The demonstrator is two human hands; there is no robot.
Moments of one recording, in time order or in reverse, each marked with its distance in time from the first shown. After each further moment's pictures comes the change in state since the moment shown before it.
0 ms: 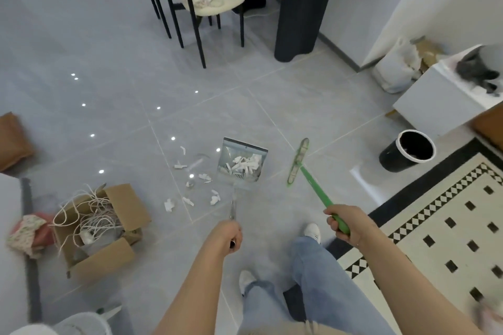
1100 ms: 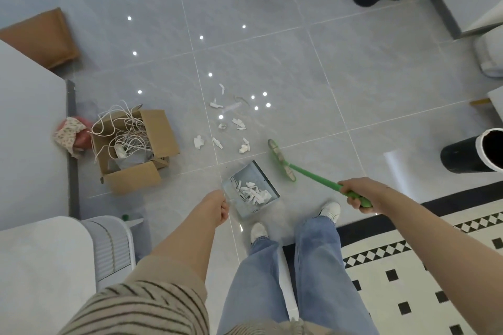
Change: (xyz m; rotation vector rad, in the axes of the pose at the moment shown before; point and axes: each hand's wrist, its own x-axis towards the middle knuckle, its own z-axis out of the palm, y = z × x) left_hand 0.082 -0.051 -0.092 -0.329 0.157 -0.291; right_hand 0.107 -0.016 0.078 -0.638 -0.202 0.136
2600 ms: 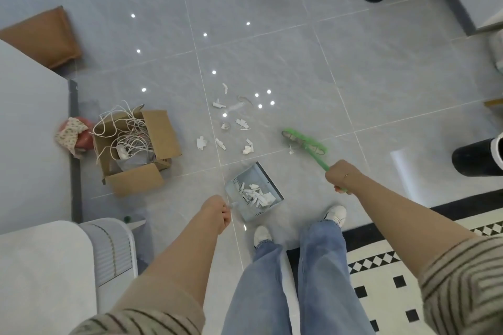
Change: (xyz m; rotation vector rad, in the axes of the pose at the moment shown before) left_hand 0.019 0.007 0.001 -0.183 -0.007 0.043; right_hand 0.049 -0.061 0.035 -0.600 0.264 -0.162
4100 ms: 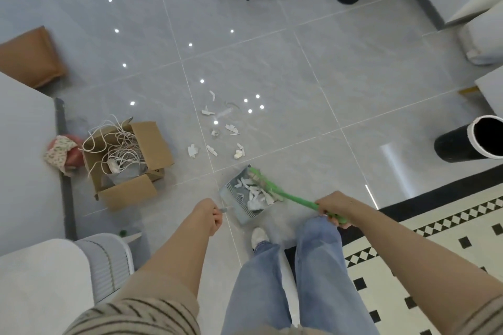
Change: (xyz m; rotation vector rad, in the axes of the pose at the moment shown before) left_hand 0.004 0.002 -0.002 -0.234 -0.041 -0.190; right_hand -0.046 0.057 0.037 0.179 -0.304 0.060
